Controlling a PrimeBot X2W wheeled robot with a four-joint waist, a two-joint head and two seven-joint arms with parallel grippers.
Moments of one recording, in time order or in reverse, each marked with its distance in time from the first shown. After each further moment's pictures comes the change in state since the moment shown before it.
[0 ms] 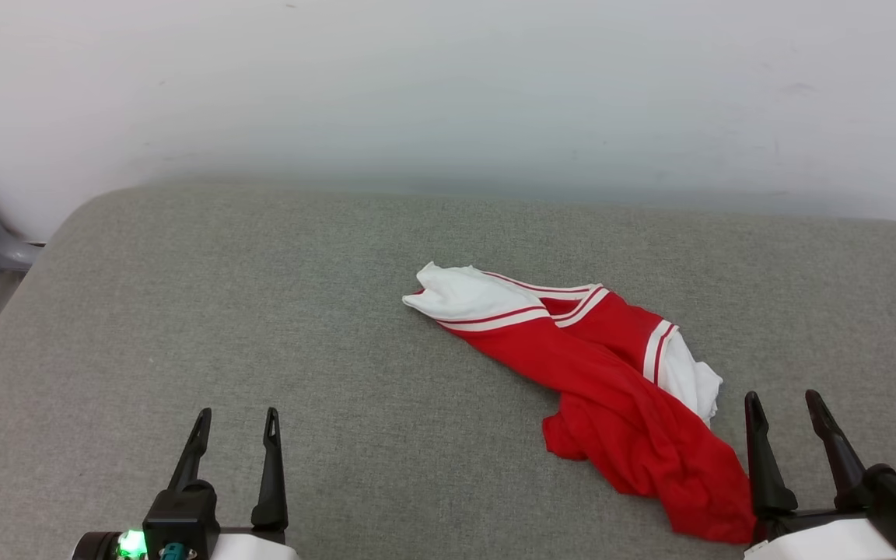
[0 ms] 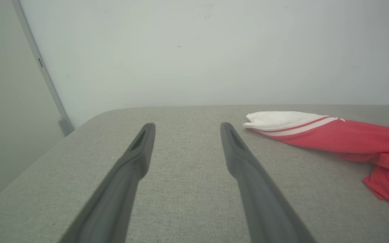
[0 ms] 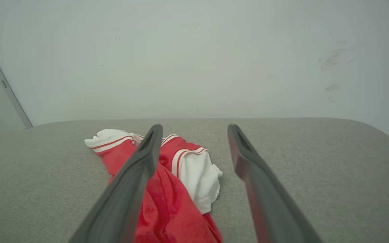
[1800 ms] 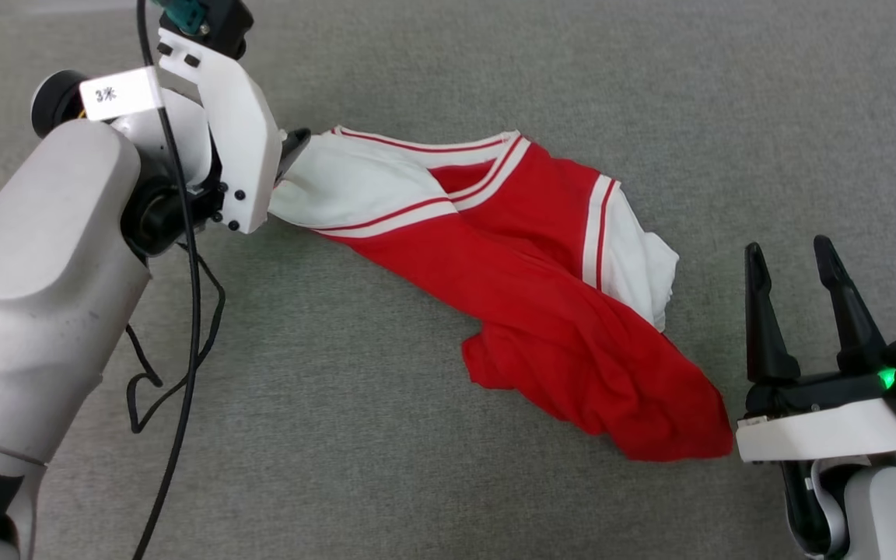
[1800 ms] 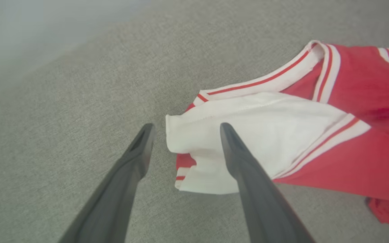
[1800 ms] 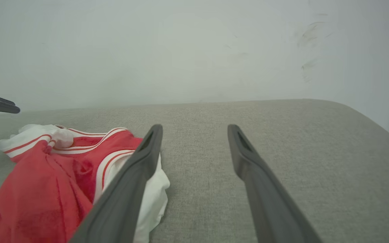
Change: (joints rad) left arm -1.173 0.407 -0.654 0.480 -0.713 -0.199 0.871; right arm -0.240 0.000 0.035 -0.069 -0.005 0.000 0.000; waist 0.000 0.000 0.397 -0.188
